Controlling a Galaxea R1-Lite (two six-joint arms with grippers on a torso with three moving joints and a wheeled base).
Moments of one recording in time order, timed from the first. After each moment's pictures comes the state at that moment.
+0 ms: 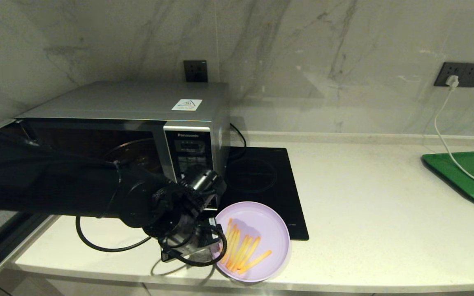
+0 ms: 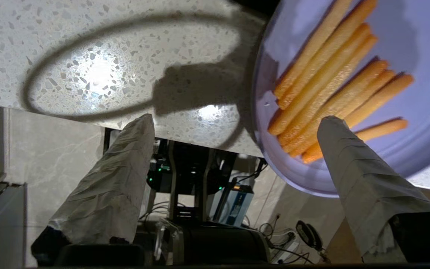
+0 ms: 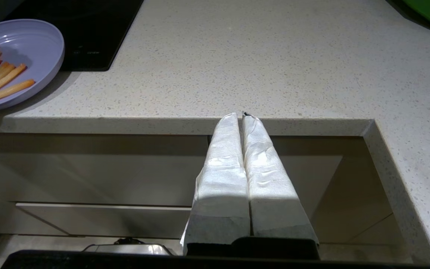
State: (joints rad) left arm -0.68 1.95 -1.22 0.41 0.17 -0.92; right arm 0.00 0.00 -0.11 0.26 -0.03 0.08
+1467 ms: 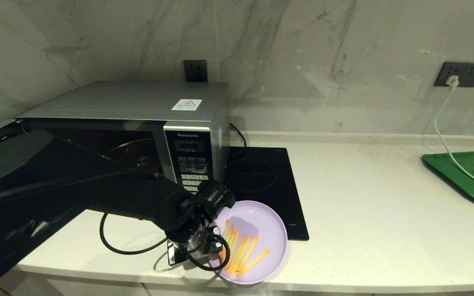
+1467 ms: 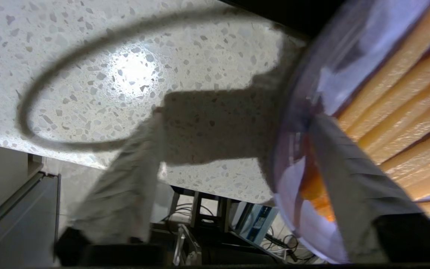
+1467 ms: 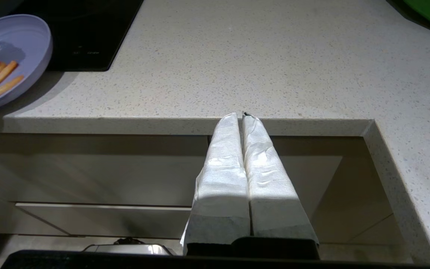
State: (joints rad) left arm -0.67 2.10 -1.26 0.41 0.24 -0.90; right arm 0.00 0.00 -0.11 0.26 -0.03 0.08
